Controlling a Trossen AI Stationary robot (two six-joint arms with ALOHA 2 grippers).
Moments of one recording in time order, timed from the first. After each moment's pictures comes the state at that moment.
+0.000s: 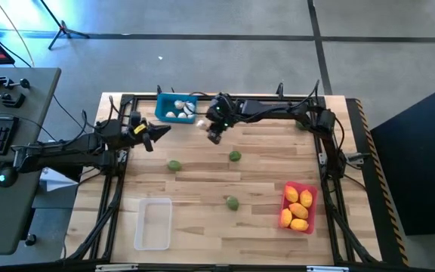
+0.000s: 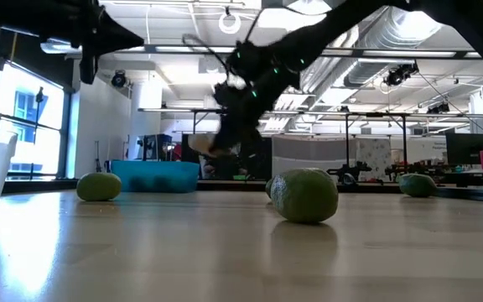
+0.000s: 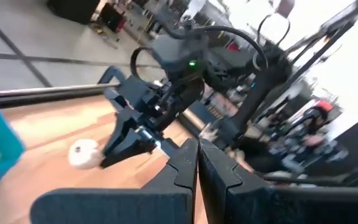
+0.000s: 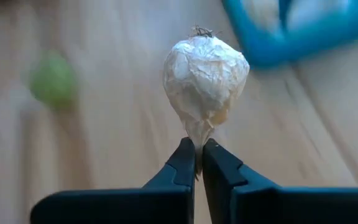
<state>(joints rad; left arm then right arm) 0.18 0.49 0.39 0.03 -0.19 -0.65 -0.37 2.09 1.56 -0.34 -0.22 0.05</state>
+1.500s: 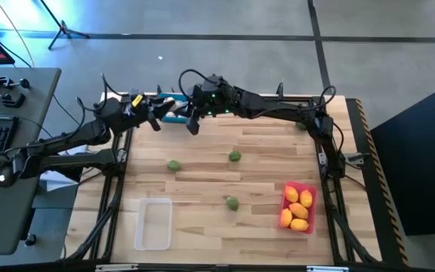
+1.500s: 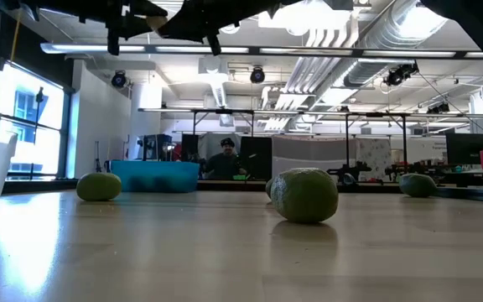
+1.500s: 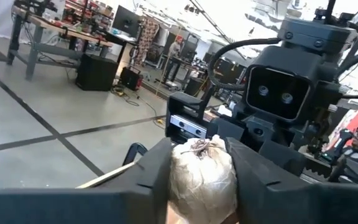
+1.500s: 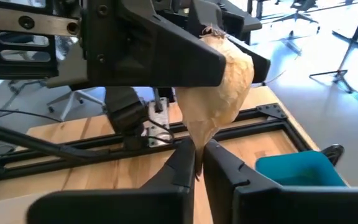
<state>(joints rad) 0.42 0.73 0.61 0.19 -0.10 -0.39 -0.23 2.09 2.04 -0.27 -0.18 0.07</state>
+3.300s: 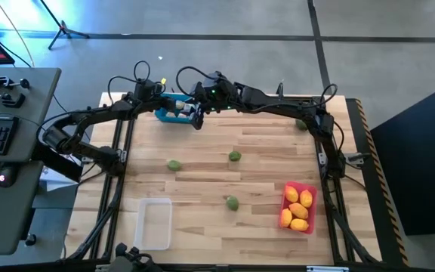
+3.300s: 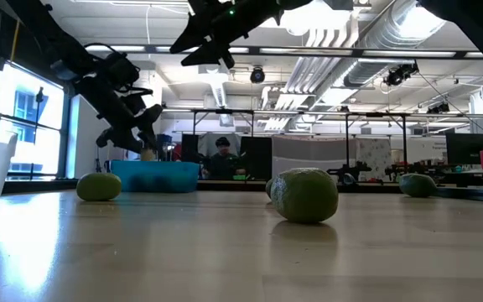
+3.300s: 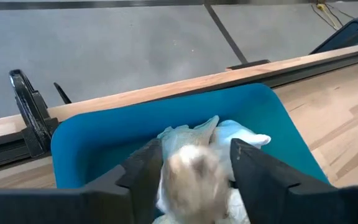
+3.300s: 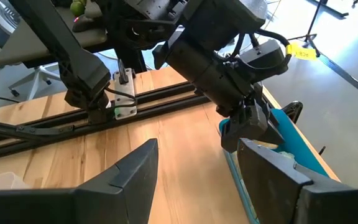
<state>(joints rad) 0.97 1.37 0.61 0.10 0.05 -0.30 -0.27 2.09 2.04 -0.41 -0.10 0.07</state>
